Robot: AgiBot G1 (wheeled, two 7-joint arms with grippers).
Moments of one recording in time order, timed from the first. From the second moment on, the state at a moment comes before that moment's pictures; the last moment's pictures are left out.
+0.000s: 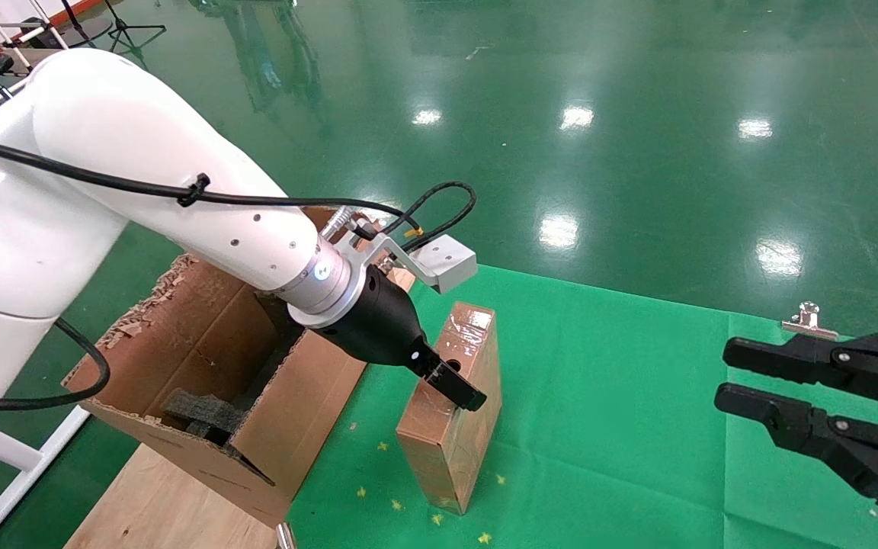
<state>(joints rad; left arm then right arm) -1.73 0.96 0.98 -1.31 1.81 1.55 -1.55 1.09 -0.58 -0.34 1.25 -0.68 -1.46 0.15</state>
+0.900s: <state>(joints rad) -1.81 0.88 0.94 -1.28 1.78 1.52 -1.43 1.09 -0.58 -0.34 1.25 -0.68 -1.46 0.15</state>
